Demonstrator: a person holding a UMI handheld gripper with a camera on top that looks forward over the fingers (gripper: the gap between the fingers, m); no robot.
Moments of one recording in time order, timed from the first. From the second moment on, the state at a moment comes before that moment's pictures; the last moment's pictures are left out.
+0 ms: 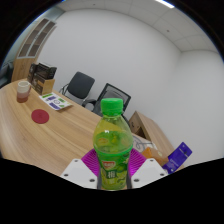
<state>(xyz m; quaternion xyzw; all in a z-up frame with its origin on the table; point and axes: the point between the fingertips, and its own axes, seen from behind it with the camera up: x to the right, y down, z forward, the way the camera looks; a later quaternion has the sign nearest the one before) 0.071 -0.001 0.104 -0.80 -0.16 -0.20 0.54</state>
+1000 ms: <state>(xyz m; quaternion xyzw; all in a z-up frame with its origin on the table) -0.275 0.149 0.125 -0.45 -0.65 -0.55 0.28</state>
